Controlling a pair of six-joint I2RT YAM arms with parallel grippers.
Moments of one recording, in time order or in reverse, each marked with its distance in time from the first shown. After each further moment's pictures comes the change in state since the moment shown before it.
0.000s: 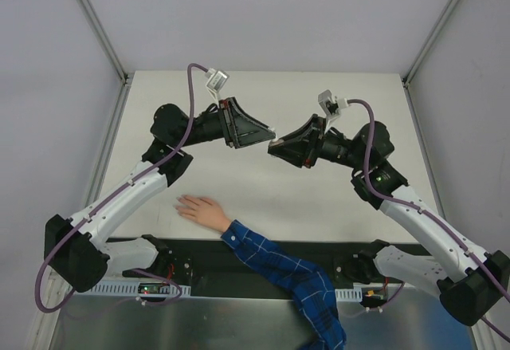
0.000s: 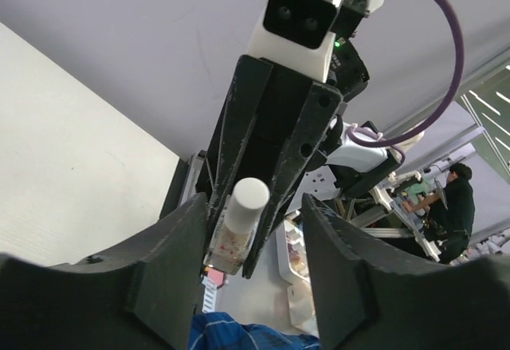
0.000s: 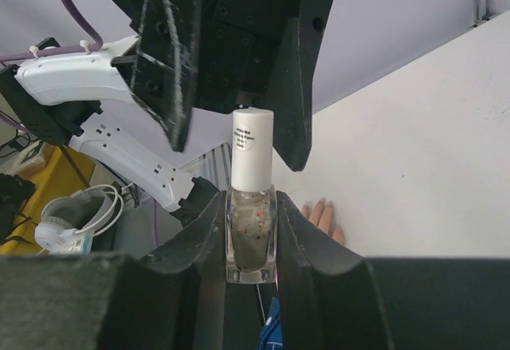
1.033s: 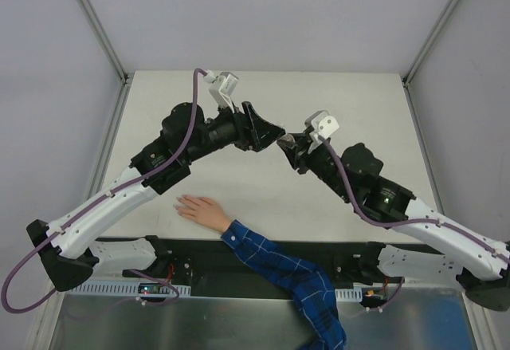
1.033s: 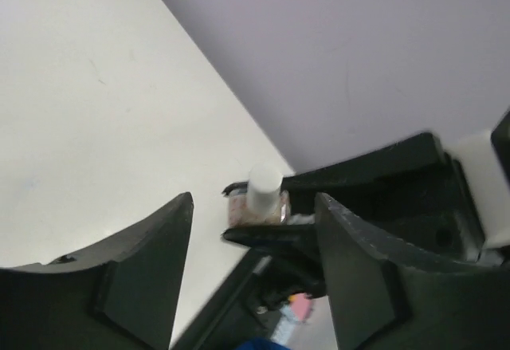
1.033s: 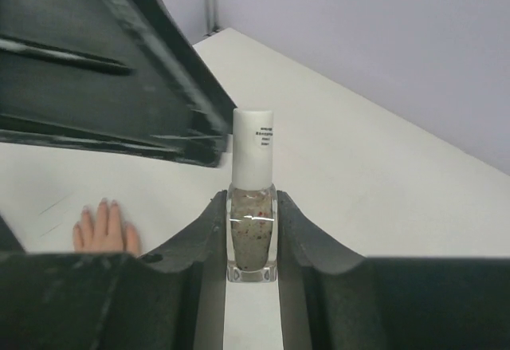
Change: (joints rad) left arm -0.279 -0.041 0.254 -0.673 -0.663 0.389; right arm 0.474 -0.070 0.104 -0.349 1.074 -0.633
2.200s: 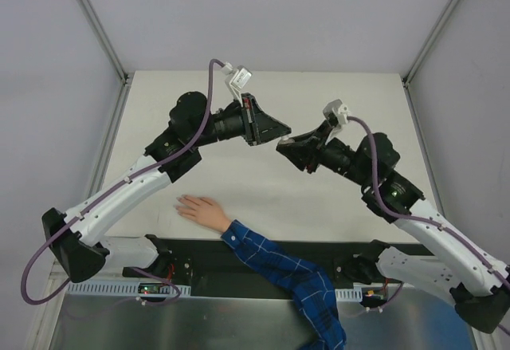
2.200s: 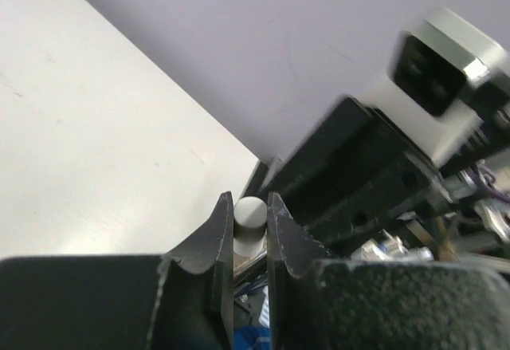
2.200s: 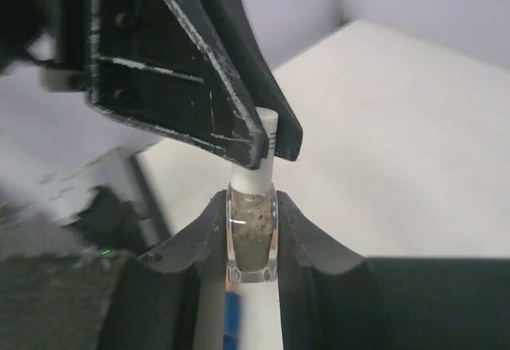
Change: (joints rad) left arm 0.110 0.099 -0.039 0.257 0.413 -0.061; right arm -0.385 -0.044 -0.069 0.066 -0.772 0.389
